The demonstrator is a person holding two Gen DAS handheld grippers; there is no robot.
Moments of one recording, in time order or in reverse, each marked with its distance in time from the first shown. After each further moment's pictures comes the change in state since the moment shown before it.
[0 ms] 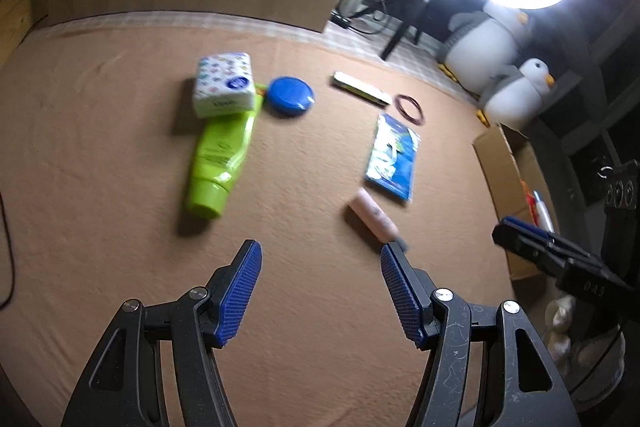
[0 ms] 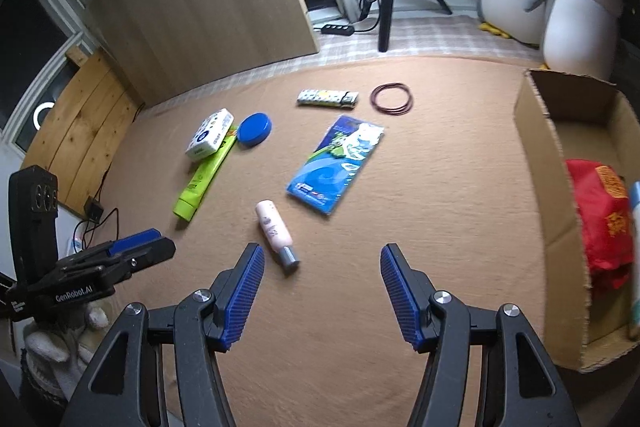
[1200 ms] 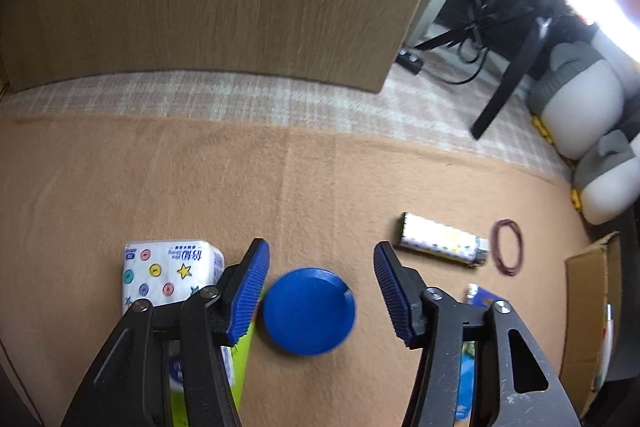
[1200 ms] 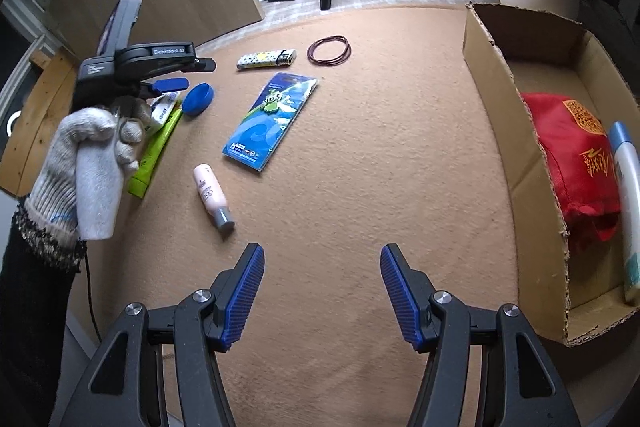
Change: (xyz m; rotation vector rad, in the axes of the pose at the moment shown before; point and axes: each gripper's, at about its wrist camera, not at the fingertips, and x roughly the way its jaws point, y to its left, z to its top) left arm 0.154 0.003 0.165 -0.034 0.033 0.207; right arm 0.004 -0.052 -0.025 0.086 0.084 -0.091
